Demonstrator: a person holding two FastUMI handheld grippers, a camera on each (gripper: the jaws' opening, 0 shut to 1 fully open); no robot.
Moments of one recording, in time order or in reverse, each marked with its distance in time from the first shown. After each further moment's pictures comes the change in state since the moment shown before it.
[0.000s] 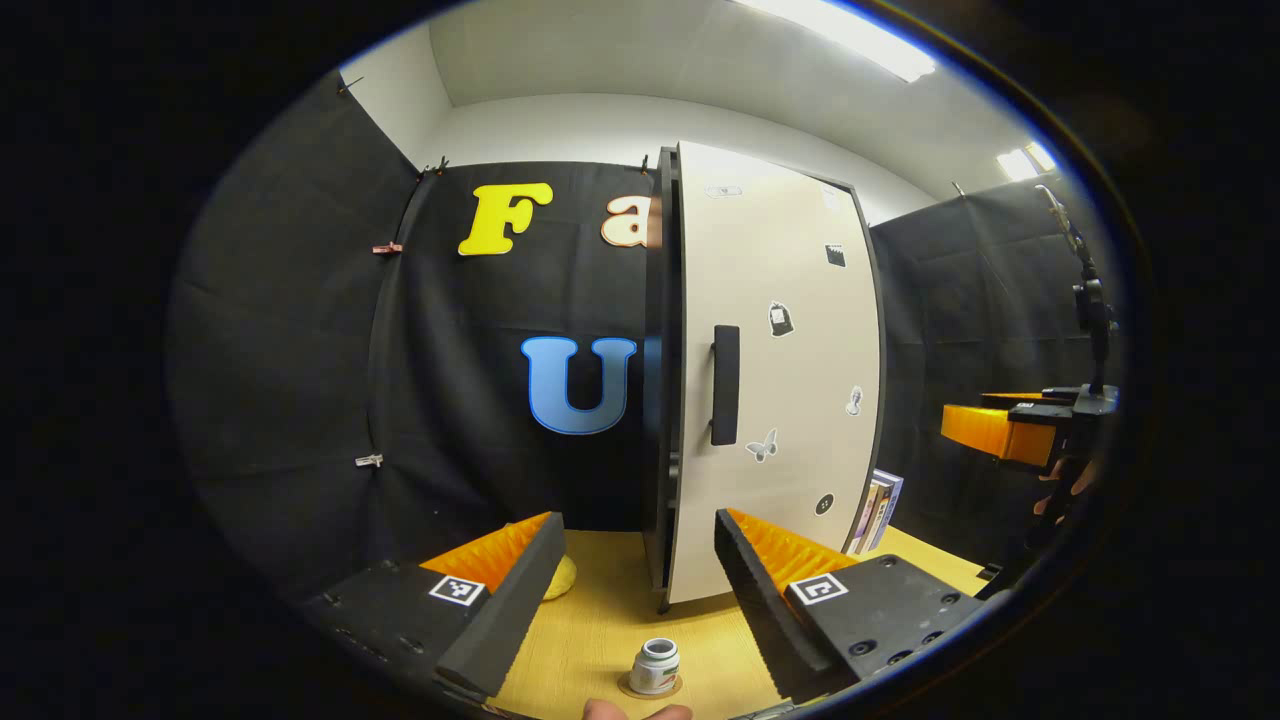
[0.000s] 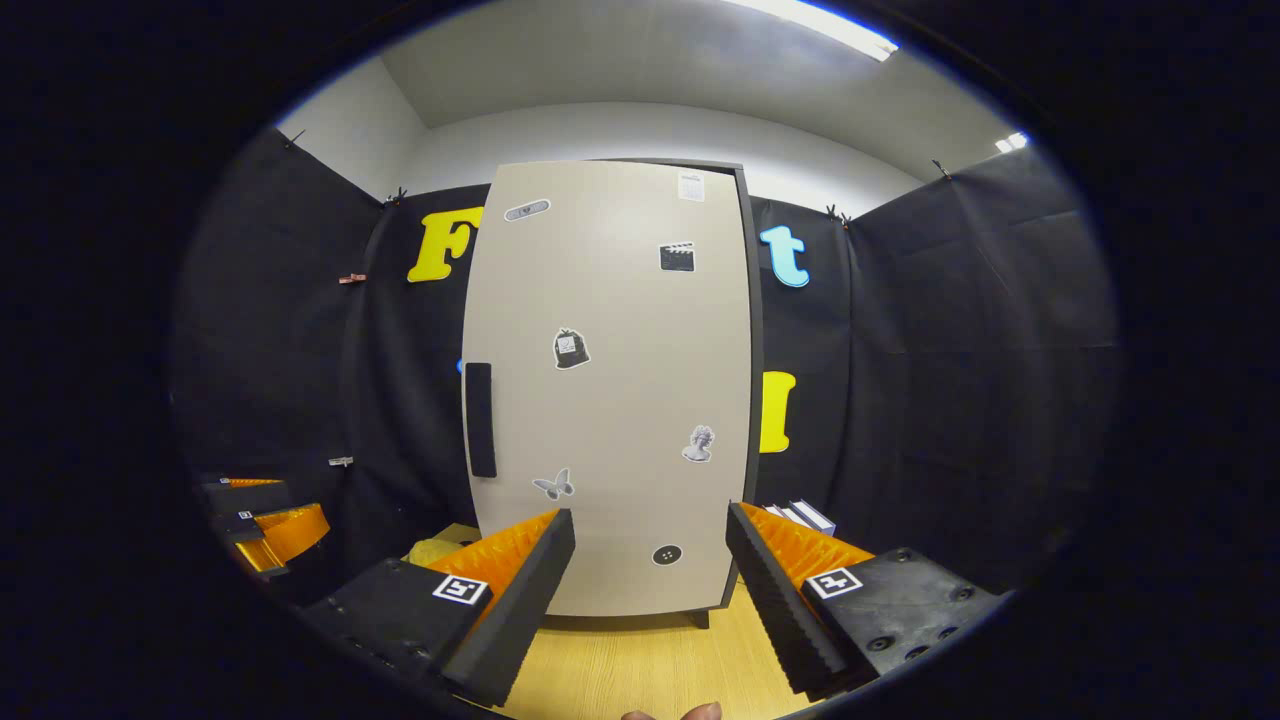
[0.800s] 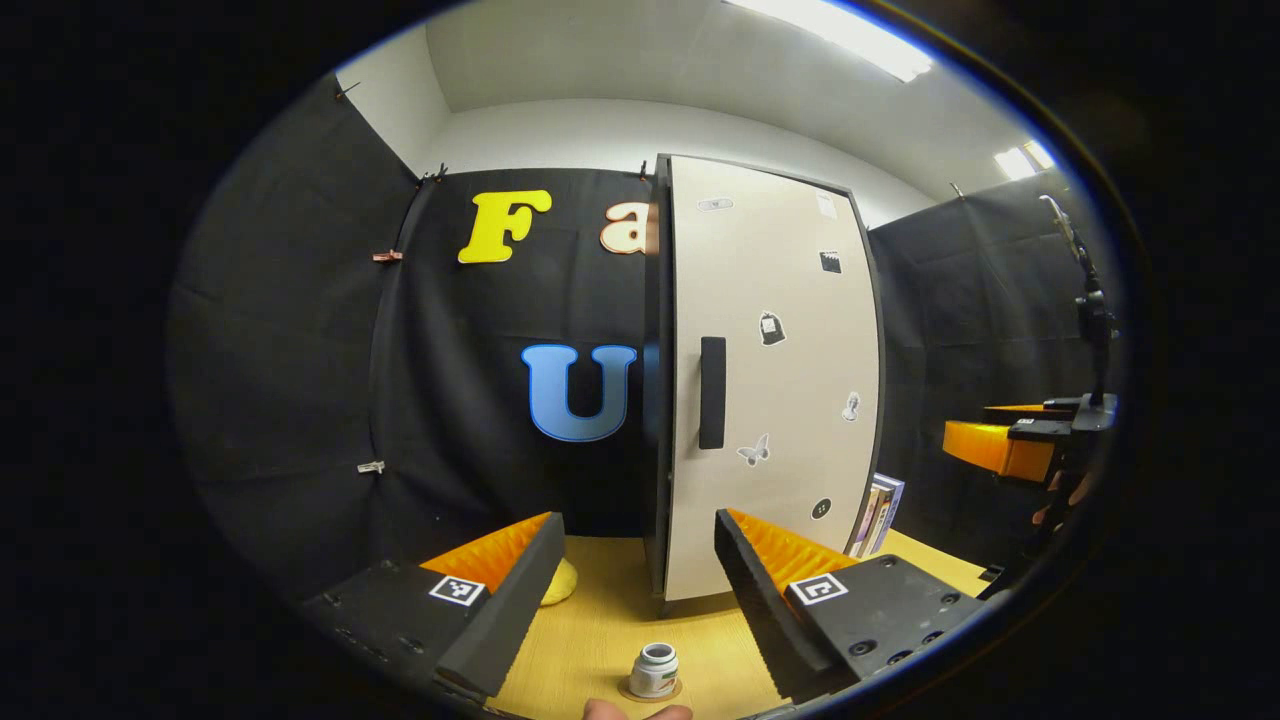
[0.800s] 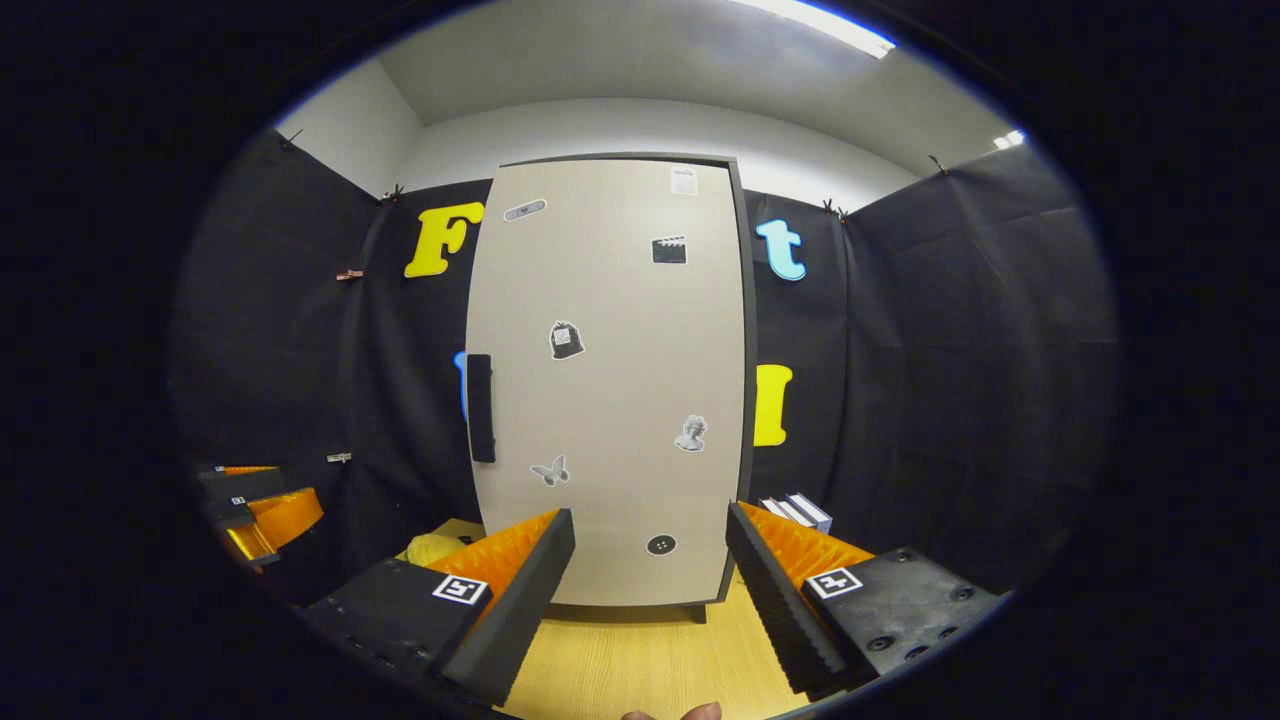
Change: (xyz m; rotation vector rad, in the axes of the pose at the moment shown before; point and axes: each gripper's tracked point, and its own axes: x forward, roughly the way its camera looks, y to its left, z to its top) left arm 0.002 -0.005 0.009 0.010 -0.019 0.004; right arm -0.002 -0.008 -0.009 0.003 0.021 -0.005
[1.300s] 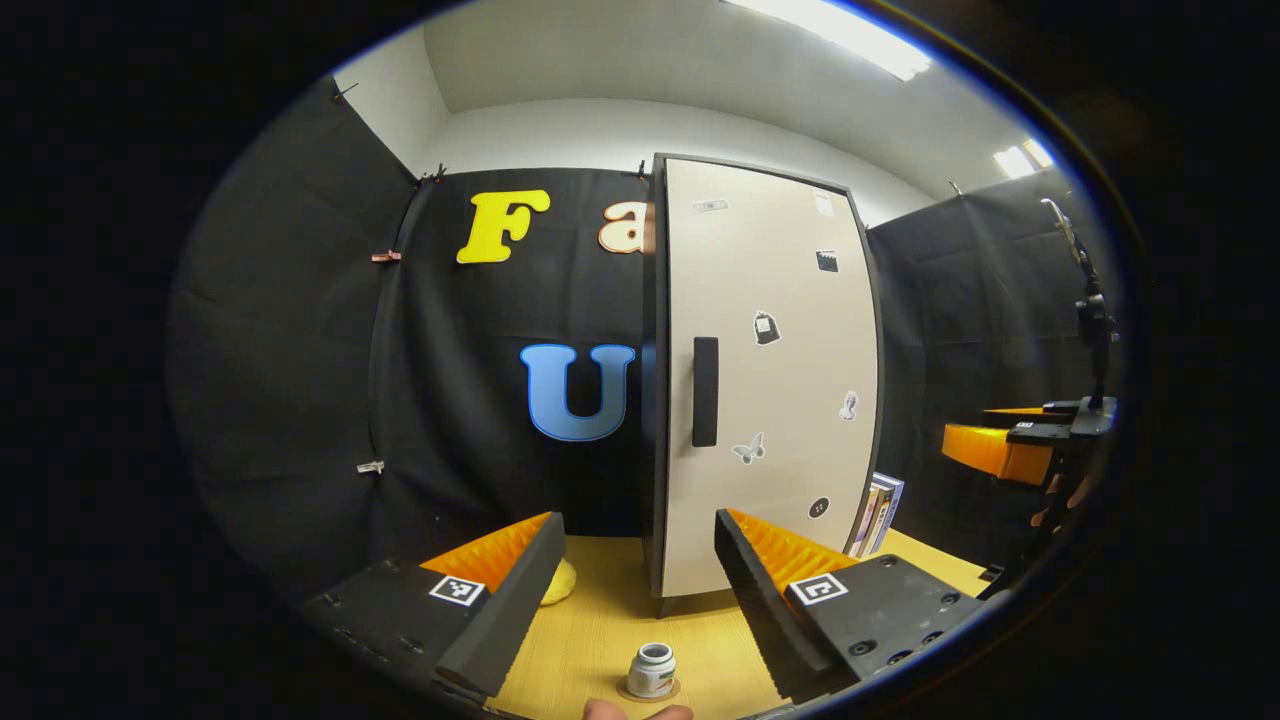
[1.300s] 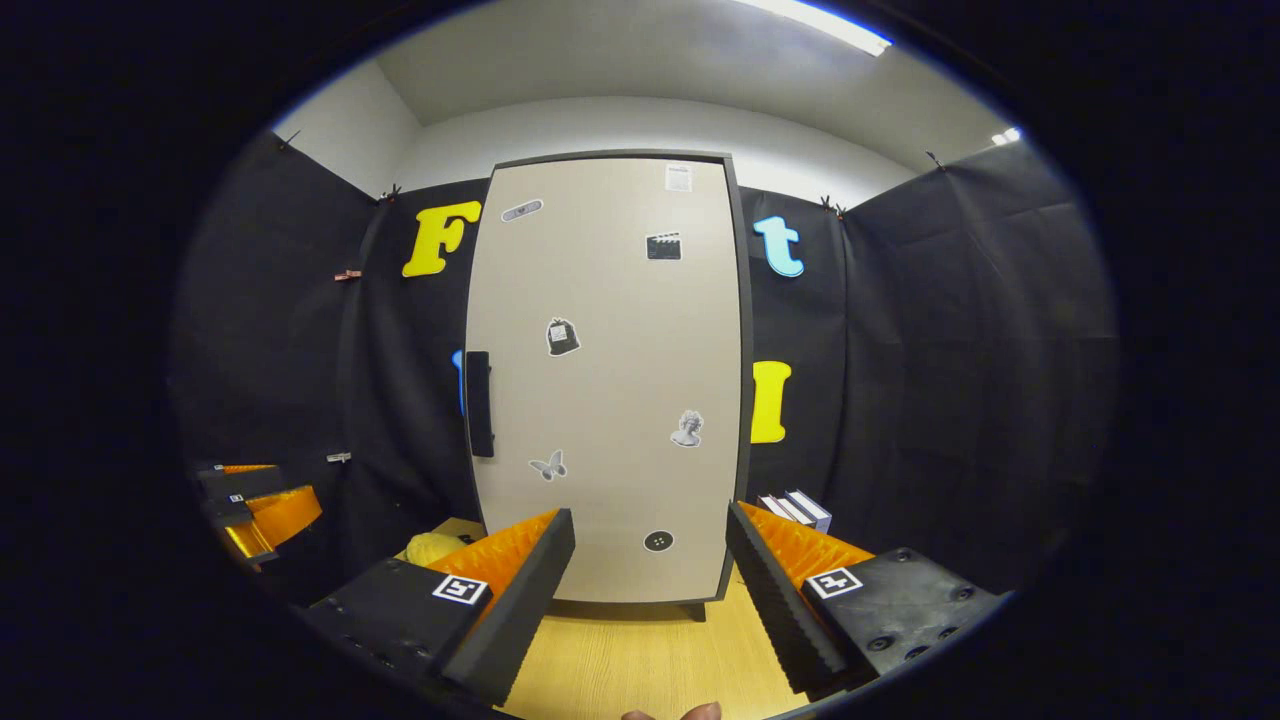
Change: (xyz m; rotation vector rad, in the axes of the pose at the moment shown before) left arm 0.001 -0.004 0.000 0.003 0.003 -0.001; right arm 0.003 -0.006 -0.002 0.008 0.008 -0.002
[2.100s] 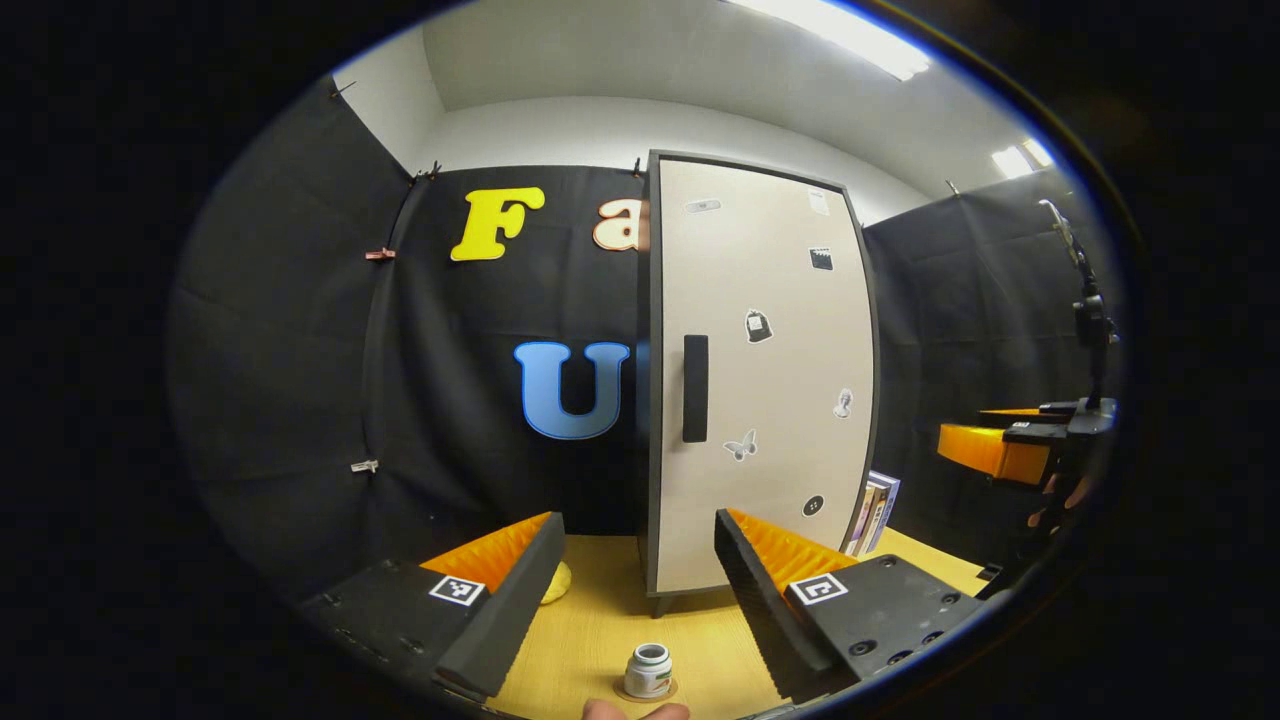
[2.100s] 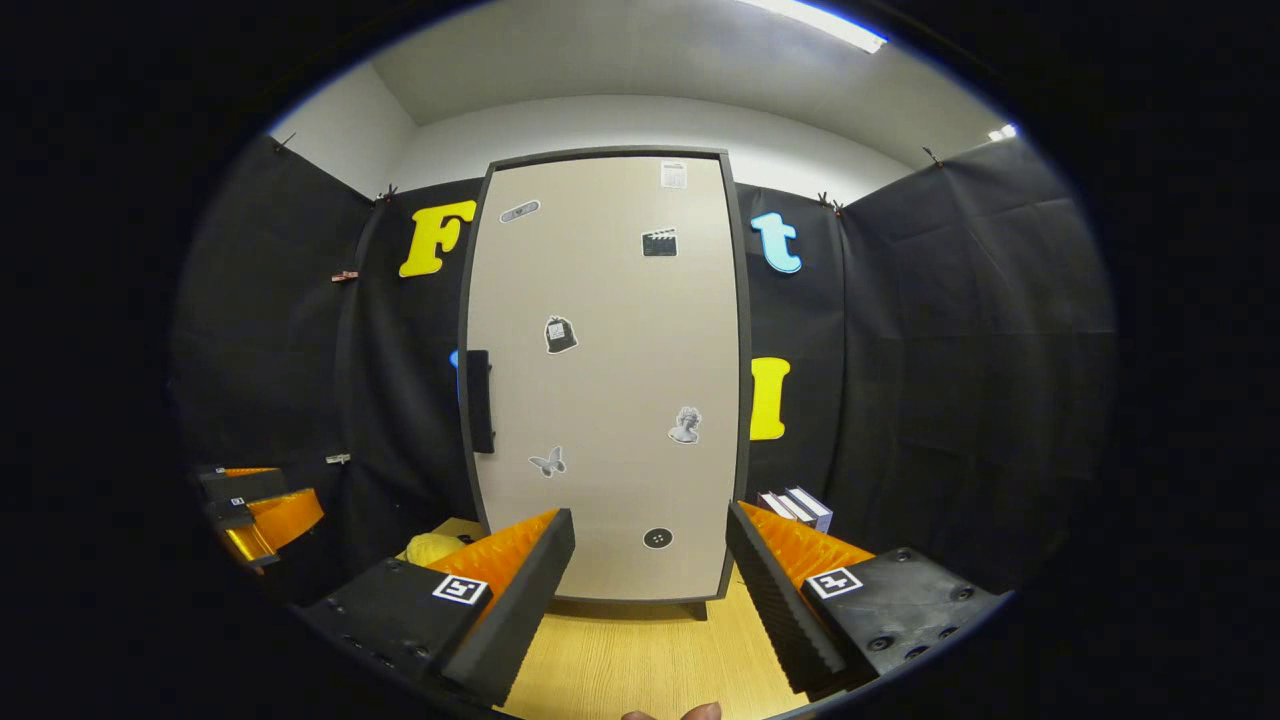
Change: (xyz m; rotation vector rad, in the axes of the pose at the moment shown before) left arm 0.003 -0.001 -0.002 0.000 0.005 -0.017; right arm 0.003 -0.001 -0.001 0.008 0.007 -0.002
